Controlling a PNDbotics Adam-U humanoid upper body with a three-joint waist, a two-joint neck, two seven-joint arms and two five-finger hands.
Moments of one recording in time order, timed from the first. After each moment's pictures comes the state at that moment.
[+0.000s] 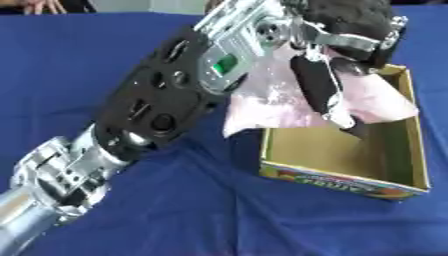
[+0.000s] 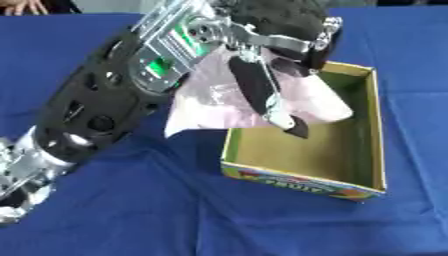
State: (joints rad) left arm -1.09 0.25 -0.52 -1.49 -0.59 -0.40 -0.68; right arm -0.24 -0.38 -0.14 -1.98 0.26 -0.11 -0.13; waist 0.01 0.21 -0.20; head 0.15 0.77
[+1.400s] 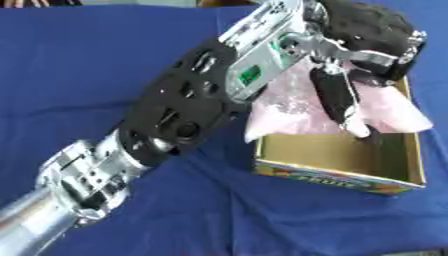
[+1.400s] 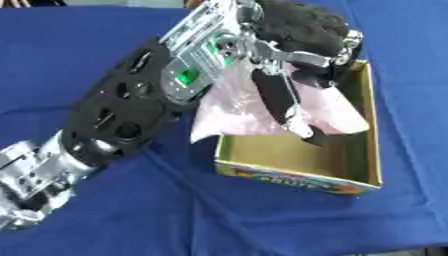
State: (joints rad) left arm -1.09 0.20 -0.53 -1.43 -0.67 -0.47 -0.61; right arm -0.27 -0.37 -0.13 -1.98 0.25 -0.13 -0.12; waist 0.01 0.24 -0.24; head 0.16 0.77
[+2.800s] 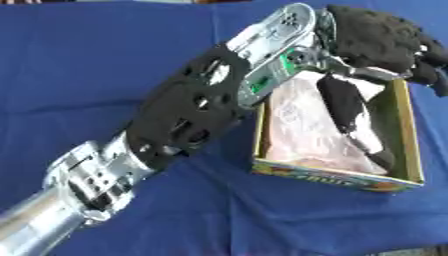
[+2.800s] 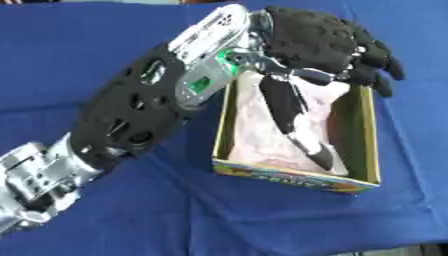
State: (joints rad) left arm -1.08 0.19 -0.54 -1.43 -0.86 -0.58 -0.52; right arm -0.28 -0.37 -0.12 -1.98 0.24 -0.13 -0.11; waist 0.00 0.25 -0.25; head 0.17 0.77
